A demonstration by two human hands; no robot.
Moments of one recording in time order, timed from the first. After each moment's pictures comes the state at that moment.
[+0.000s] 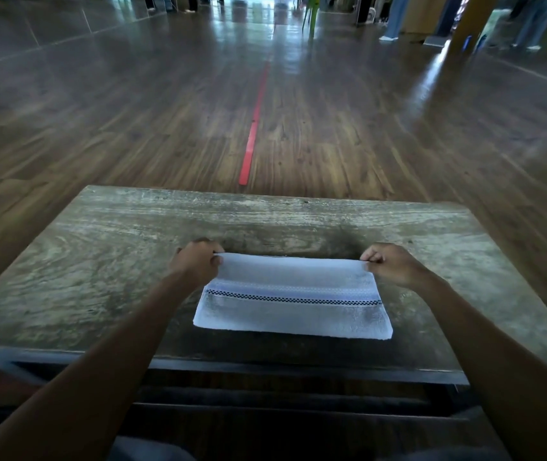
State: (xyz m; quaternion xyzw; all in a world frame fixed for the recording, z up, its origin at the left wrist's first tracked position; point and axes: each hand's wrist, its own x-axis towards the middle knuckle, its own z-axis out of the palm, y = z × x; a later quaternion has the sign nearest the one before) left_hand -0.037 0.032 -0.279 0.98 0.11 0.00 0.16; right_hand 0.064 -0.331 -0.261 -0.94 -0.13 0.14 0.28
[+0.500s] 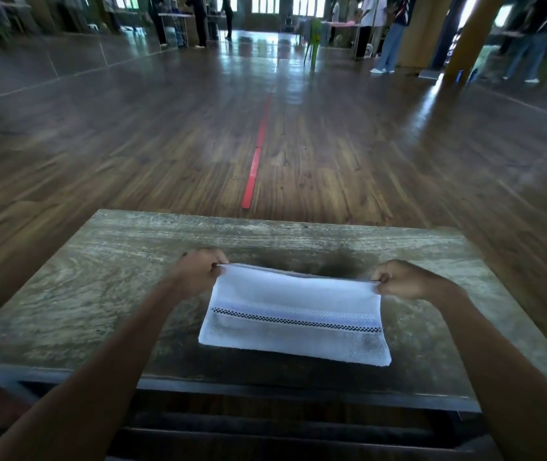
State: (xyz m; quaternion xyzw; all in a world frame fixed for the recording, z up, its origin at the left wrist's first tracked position) left_hand -0.042 0.040 -0.235 0.97 0.04 0.02 0.22; right_hand 0.061 -0.341 -0.211 -0.93 -0.18 0.24 0.21
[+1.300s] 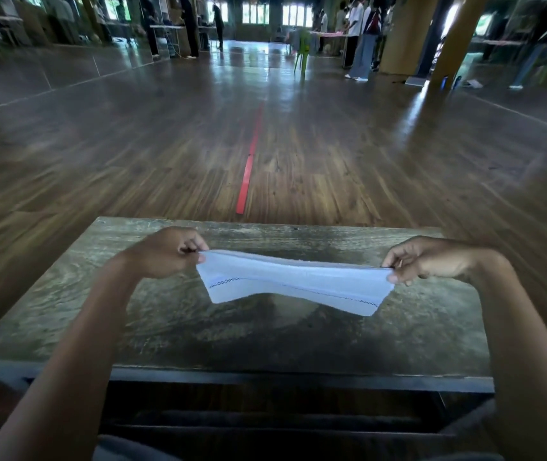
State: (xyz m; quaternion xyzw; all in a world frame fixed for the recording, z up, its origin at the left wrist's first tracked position) left_hand -0.094 0.040 -0.140 0.95 0.00 -0.01 0.32; right_hand 0.014 -0.380 -0.118 -0.88 -0.21 0.31 0.29
